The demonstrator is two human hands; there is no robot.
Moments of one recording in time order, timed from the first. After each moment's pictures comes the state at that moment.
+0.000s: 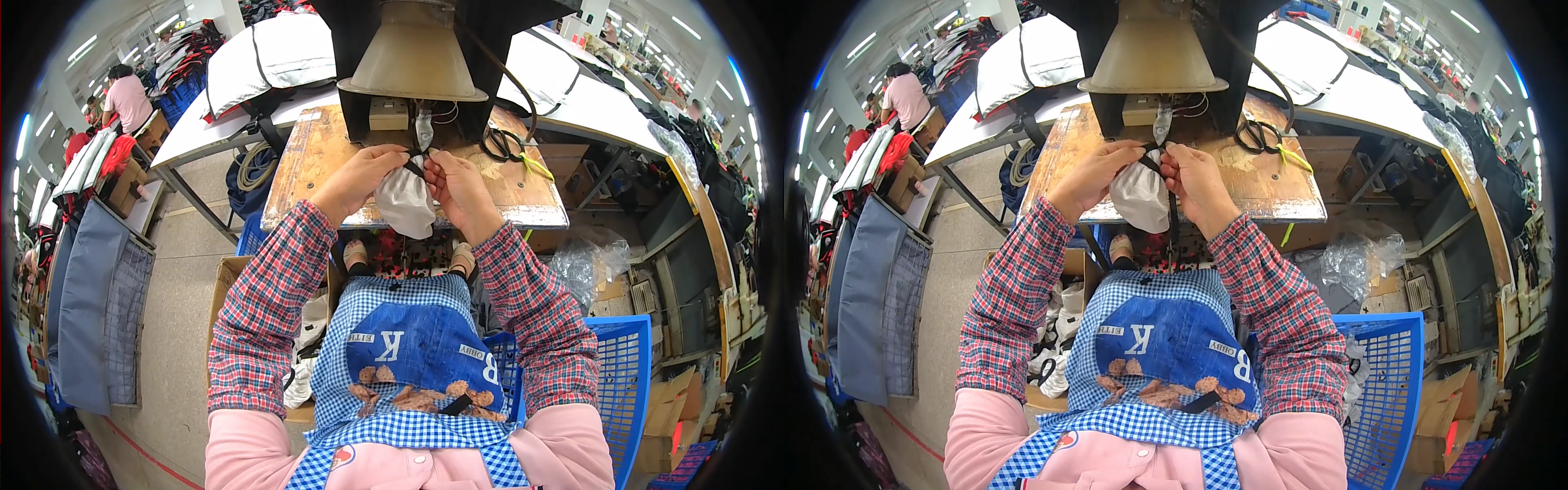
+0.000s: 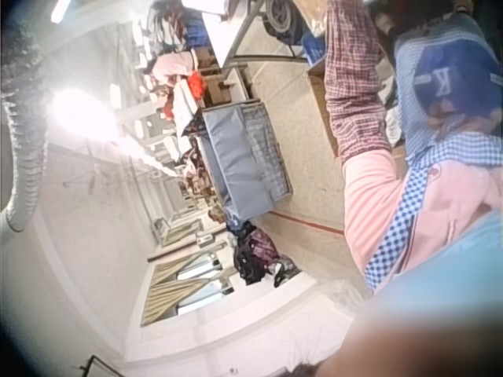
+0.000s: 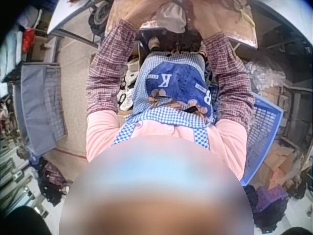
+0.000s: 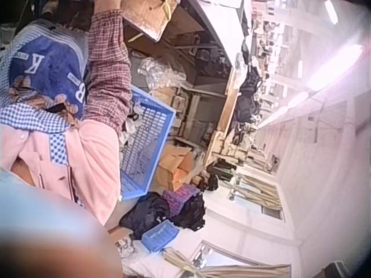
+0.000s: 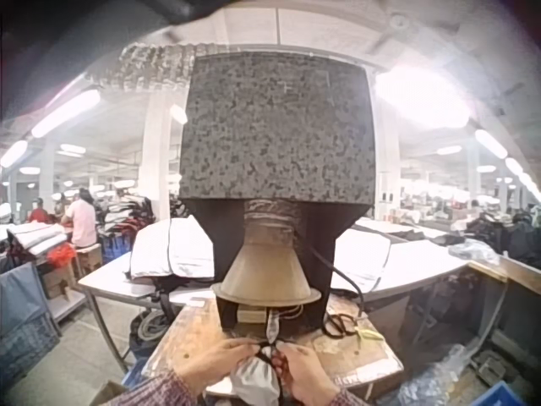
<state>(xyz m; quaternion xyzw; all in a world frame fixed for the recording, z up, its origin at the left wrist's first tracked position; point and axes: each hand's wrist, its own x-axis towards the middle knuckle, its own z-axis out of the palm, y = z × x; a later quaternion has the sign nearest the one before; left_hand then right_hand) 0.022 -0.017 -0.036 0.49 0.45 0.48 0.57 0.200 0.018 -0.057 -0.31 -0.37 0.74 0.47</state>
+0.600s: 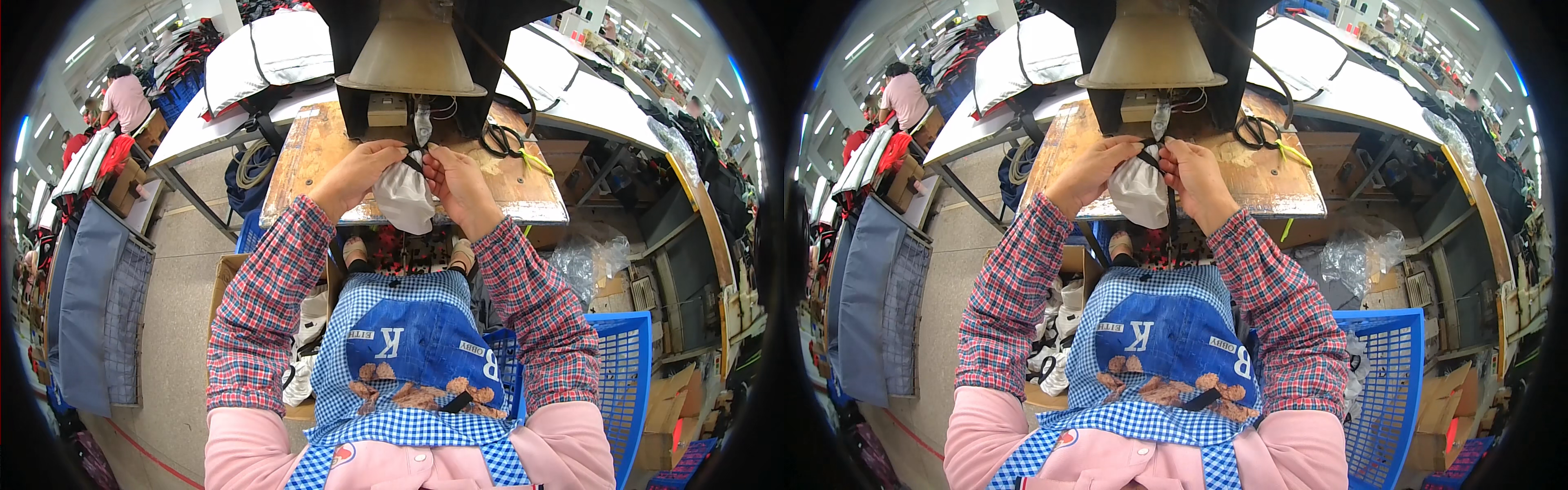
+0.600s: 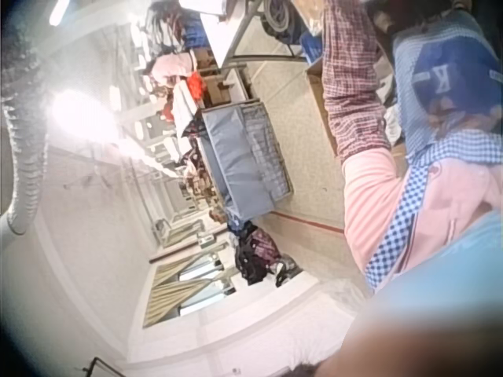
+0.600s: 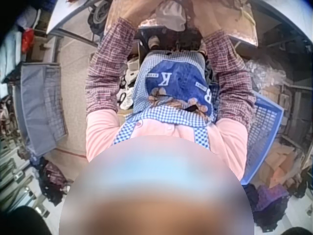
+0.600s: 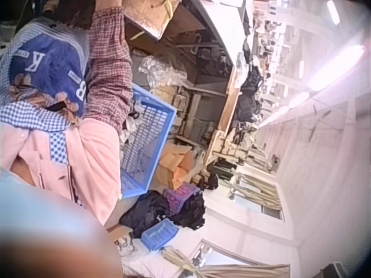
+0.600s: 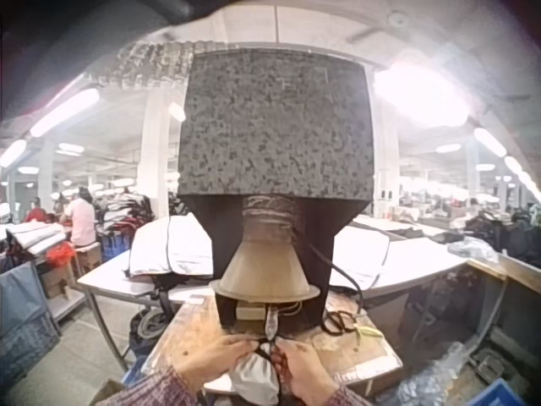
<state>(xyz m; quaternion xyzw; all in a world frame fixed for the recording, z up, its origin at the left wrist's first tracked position) 0.019 -0.014 -0.037 0.49 0.43 0.47 0.59 0.198 0.018 -0.057 -0.32 -0.37 0.73 0.47</state>
